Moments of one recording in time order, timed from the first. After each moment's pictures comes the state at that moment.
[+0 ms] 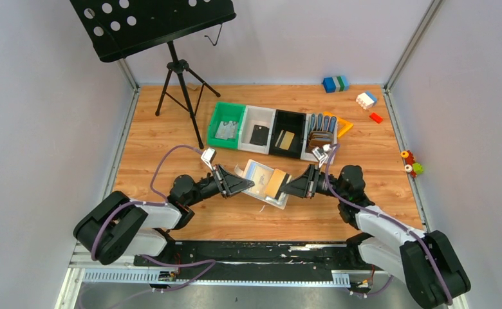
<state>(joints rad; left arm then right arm) -0.65 1.33 0.16 1.32 0.51 -1.39 0.41 1.02 0.20 0.81 -0.87 1.15</state>
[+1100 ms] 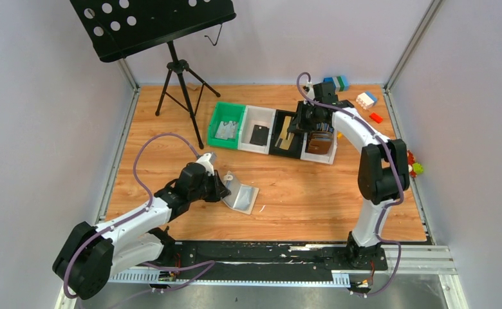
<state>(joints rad) -0.60 1.02 0.38 -0.02 0.16 -0.63 0.24 1.85 1.48 -0.49 -0.44 0.38</state>
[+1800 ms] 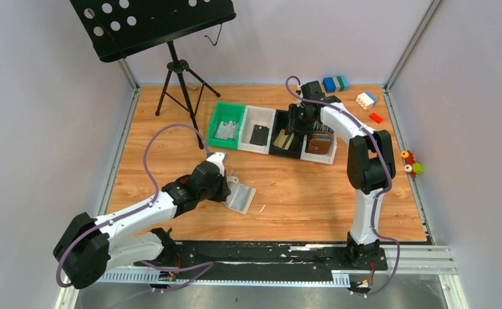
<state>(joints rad) -0.74 1.06 0.50 -0.19 -0.06 -0.51 0.29 2.05 1.66 -0.64 -0.24 0.32</state>
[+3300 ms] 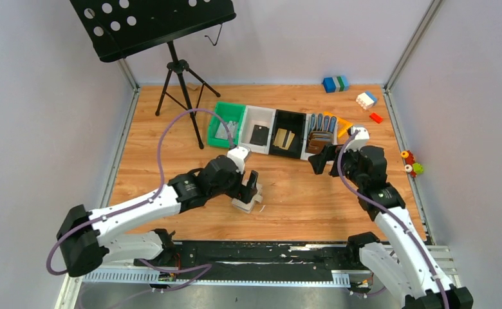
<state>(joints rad) -0.96 1.15 0.74 -0.30 -0.12 -0.39 0.22 0.79 0.63 -0.26 -0.25 0.30</state>
